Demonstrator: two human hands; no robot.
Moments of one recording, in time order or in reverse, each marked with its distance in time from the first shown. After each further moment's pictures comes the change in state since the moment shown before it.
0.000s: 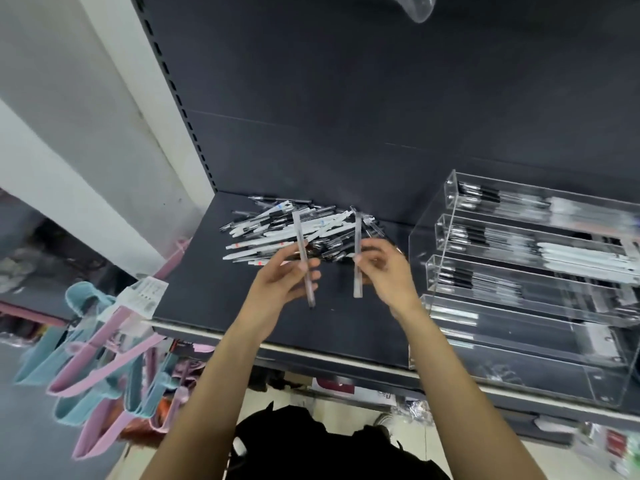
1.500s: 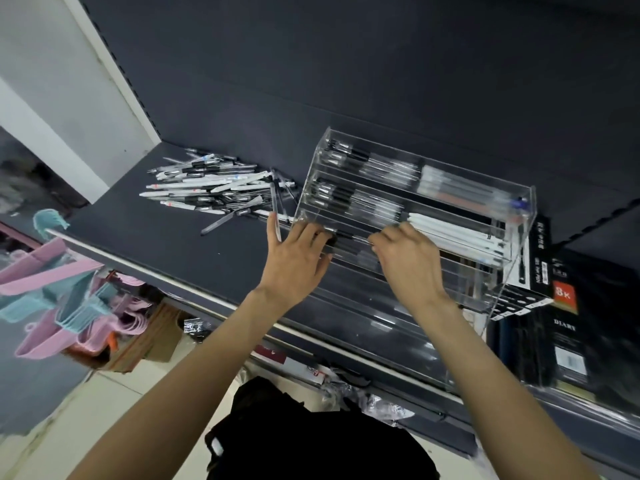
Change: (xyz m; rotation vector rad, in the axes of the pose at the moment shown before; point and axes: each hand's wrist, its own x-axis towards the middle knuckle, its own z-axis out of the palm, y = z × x) left_hand 0.007 -0.113 0.232 1.870 0.284 0.655; right_hand -0.011 0.055 -0.253 -1.308 0.071 -0.858
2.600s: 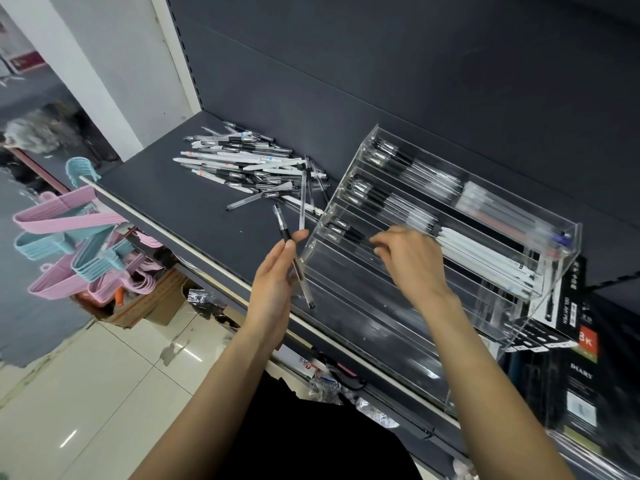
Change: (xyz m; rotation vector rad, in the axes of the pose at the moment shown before) left_hand -0.054 0.017 -0.053 -1.754 0.209 -1.088; right_hand 0.029 -0.014 0.005 0.359 -0.171 -0.008
